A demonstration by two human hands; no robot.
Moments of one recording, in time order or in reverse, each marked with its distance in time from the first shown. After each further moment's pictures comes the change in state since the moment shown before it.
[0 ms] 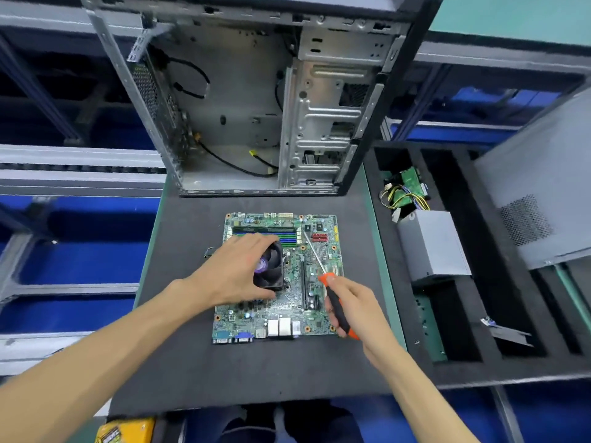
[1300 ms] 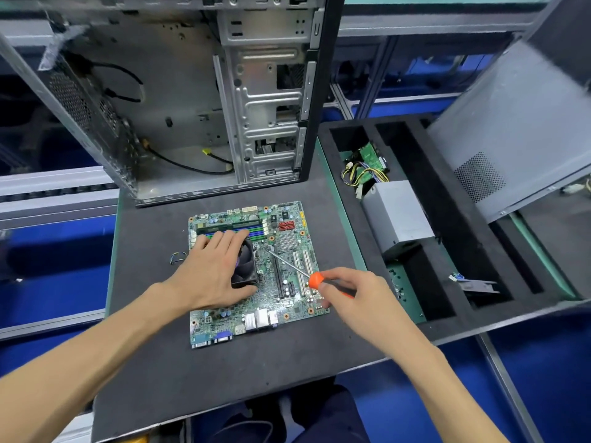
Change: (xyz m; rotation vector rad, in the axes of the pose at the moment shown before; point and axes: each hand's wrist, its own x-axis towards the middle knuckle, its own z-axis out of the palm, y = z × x) left_hand 0.005 0.014 0.009 0.399 -0.002 0.039; right_hand -0.052 -0.010 -0.037 -0.412 0.124 -0.204
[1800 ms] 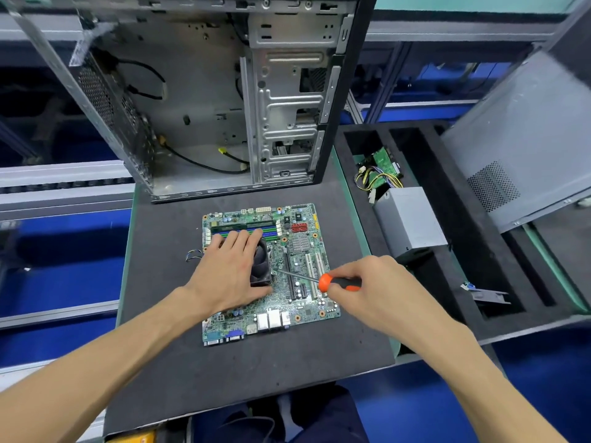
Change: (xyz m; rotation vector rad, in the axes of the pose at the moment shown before) left_hand -0.001 0.008 0.002 0.053 0.055 -0.058; right_hand 0.001 -0.056 -0.013 -0.659 -0.034 -0.093
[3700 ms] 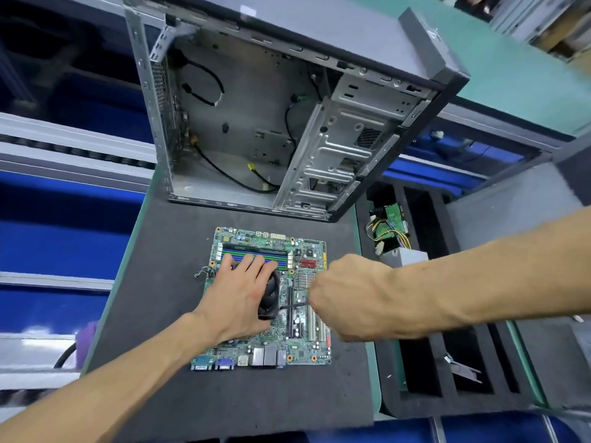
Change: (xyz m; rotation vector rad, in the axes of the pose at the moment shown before) left_hand -0.001 0.003 0.000 -0.229 0.034 -0.074; right_hand 0.066 -0.120 -0.052 -1.160 -0.510 -0.764
